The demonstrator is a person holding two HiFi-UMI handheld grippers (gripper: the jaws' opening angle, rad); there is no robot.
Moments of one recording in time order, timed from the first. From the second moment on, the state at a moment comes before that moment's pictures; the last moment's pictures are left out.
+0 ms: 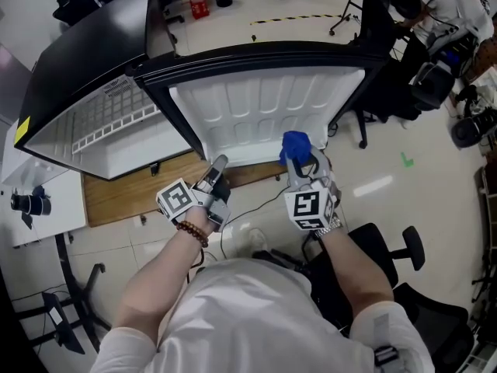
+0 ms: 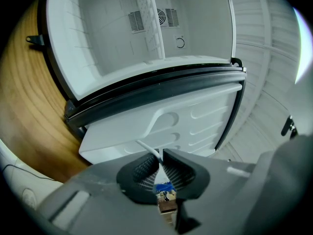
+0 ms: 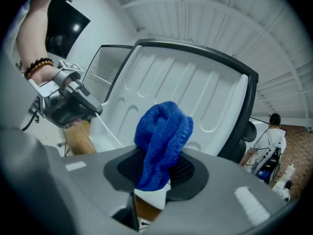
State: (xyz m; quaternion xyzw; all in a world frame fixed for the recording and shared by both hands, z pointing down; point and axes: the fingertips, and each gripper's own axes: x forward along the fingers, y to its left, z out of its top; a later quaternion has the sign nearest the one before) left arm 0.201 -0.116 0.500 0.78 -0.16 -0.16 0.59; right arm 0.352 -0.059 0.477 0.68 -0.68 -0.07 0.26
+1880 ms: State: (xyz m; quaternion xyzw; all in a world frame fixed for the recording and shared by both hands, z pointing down) left arm 0.214 -0.138 0.586 0.76 -0.28 -0.07 0.58; right arm 0.339 -0.056 0.474 0.61 -0.74 -0.10 0.28
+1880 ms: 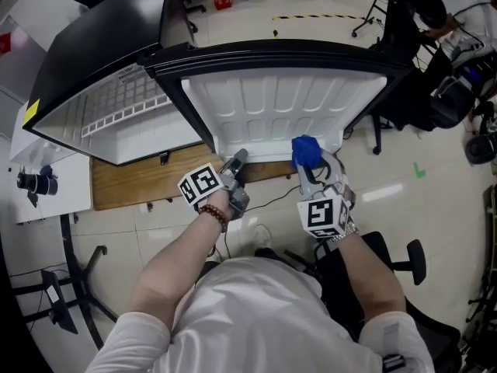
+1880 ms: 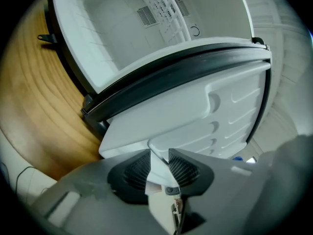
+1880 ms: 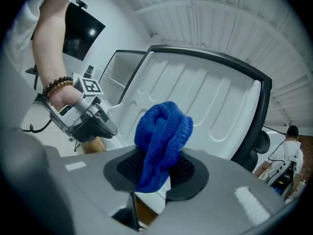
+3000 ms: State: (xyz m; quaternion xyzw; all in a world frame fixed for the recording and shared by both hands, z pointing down) left arm 0.075 -0.134 0.483 0.92 -0.21 0.09 0.31; right arm 0.211 -0.076 0.405 0.62 -0.73 -0.13 0.26
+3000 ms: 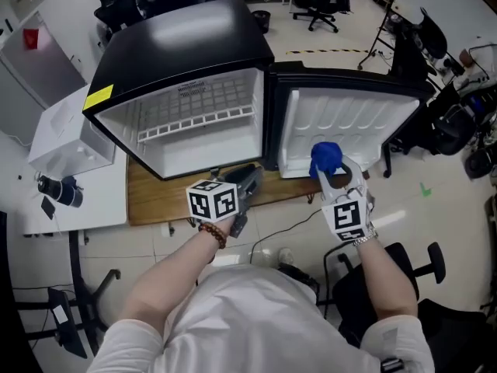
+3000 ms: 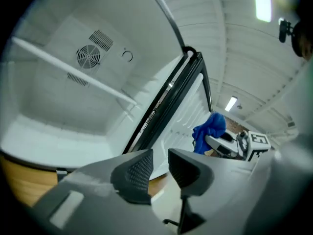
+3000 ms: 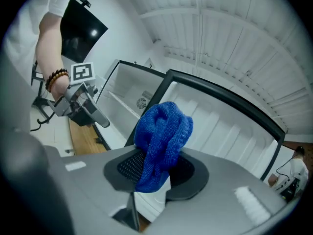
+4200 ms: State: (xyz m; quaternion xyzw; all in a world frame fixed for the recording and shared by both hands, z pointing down) left arm -0.021 -0.031 0.353 0.92 -0.38 0.09 0.07; right arm 0.042 -0.004 0.335 0.45 -0.88 -0.06 0.10
